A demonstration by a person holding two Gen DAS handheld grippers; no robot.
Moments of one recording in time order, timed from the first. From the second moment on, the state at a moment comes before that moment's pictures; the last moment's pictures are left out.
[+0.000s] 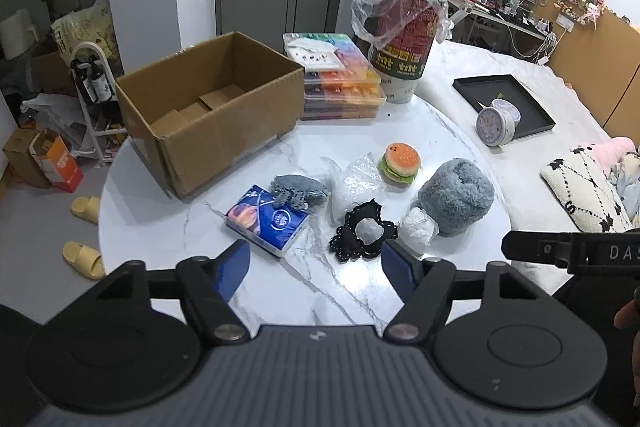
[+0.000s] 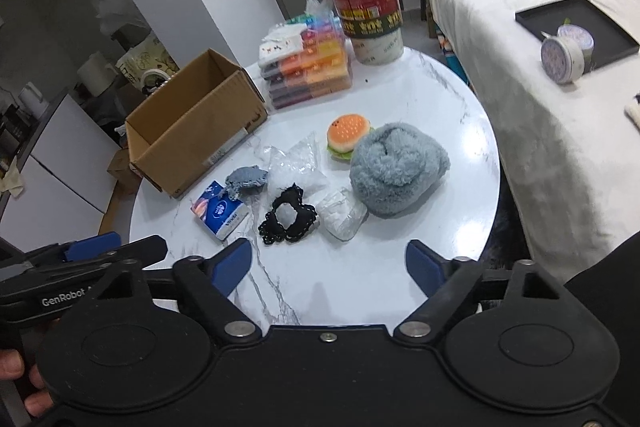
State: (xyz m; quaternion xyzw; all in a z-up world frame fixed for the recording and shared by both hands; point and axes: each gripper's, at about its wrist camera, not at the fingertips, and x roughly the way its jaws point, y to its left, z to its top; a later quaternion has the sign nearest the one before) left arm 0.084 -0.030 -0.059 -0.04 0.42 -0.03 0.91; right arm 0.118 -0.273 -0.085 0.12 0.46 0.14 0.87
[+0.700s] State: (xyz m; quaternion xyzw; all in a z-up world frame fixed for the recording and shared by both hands) left arm 0.154 -0.068 -0.114 -0.04 0.47 -0.05 0.88; right arm 0.156 -0.294 -0.120 0.20 0.49 0.12 0.84
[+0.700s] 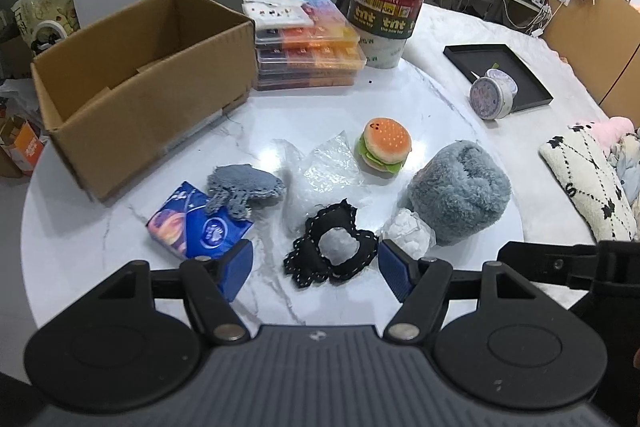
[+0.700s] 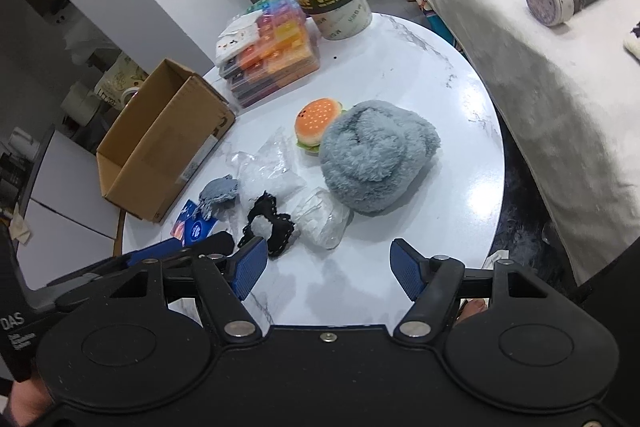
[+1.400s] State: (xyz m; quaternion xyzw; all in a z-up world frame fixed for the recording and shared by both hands) left arm 0.192 -0.087 -0.169 -0.05 0.50 -0.04 0.87; right arm 0.180 -0.298 -0.149 0.25 0.52 0.08 0.82
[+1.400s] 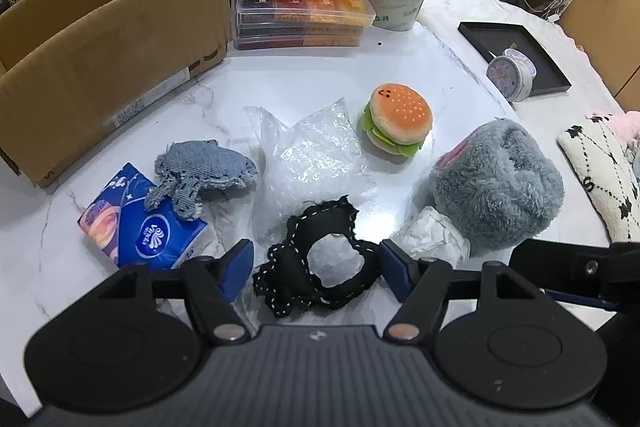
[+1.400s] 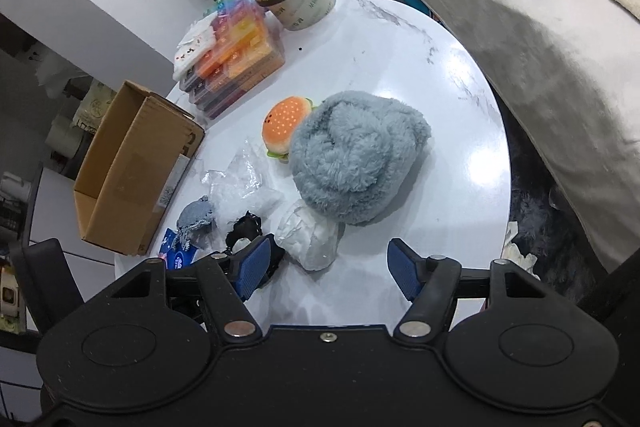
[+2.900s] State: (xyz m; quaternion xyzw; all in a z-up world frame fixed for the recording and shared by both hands) left arm 0.146 -0.019 -0.105 -0.14 0.45 0.00 0.88; right arm 0.216 -0.220 -0.177 0.20 0.54 -0.01 0.82
